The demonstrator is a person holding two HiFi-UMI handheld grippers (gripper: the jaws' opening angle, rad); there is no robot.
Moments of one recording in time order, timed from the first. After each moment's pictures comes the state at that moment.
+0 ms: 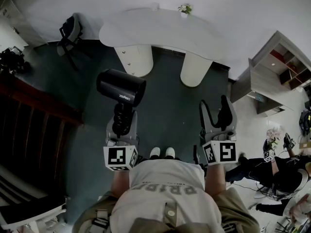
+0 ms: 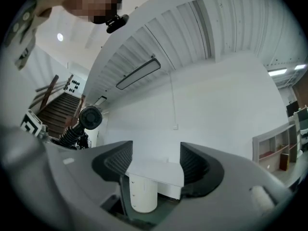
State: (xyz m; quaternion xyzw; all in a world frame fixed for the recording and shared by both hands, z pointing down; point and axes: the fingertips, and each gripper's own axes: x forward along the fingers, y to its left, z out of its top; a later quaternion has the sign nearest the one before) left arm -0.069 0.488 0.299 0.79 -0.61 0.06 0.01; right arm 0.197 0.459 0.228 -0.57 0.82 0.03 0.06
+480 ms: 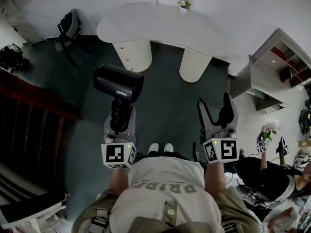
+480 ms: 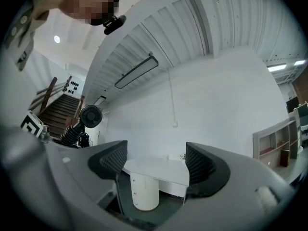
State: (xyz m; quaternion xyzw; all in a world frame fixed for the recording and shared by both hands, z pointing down) left arm -0.075 0.488 0.296 0.79 -0.61 0.06 0.02; right arm 0.194 0.459 0.234 -0.56 0.82 0.02 0.06
